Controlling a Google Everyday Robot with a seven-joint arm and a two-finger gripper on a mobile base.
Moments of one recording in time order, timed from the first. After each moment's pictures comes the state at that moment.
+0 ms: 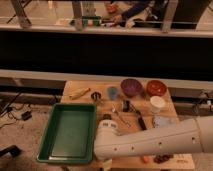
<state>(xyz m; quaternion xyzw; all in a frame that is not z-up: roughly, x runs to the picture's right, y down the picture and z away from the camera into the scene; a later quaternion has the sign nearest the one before) -0.022 0.317 0.712 -0.29 -0.11 -0.16 0.94</state>
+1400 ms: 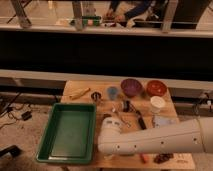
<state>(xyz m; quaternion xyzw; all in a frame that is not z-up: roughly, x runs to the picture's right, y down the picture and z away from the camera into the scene) -0.003 0.300 0.733 -0.27 -0.09 -0.14 0.95</state>
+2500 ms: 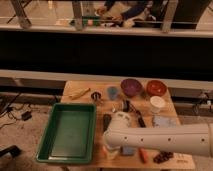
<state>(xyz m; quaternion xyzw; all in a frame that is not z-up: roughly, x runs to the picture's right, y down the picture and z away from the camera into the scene) 0.011 0.297 0.740 -0.30 -0.12 -0.11 0.94</state>
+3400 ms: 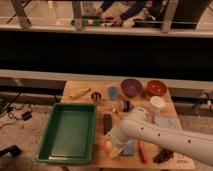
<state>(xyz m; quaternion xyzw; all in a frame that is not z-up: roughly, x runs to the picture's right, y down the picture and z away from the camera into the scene) 0.021 0.266 0.707 -0.30 -0.23 -0.05 0.92</state>
